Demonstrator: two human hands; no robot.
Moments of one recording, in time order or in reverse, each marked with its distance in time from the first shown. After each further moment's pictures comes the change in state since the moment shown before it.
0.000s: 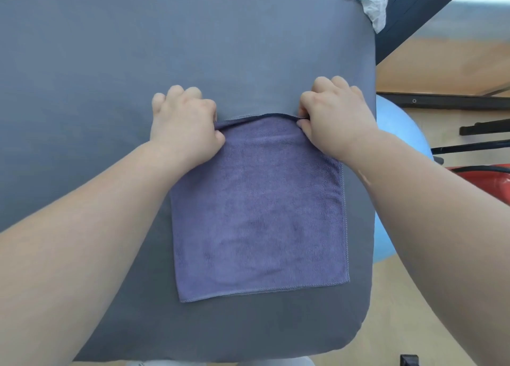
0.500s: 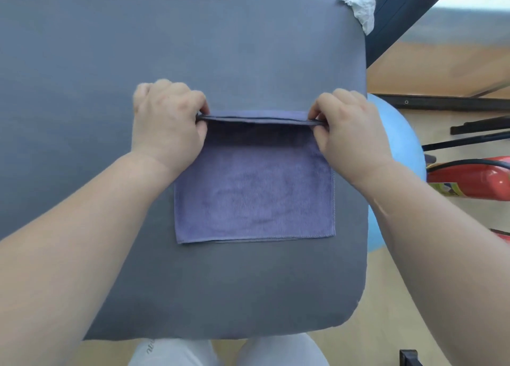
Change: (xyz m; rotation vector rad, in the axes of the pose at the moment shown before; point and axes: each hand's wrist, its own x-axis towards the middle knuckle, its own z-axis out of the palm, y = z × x) left_hand -0.051 -0.023 -0.024 -0.105 0.374 0.099; right_hand -0.069 -0.011 -0.015 0.260 0.326 0.030
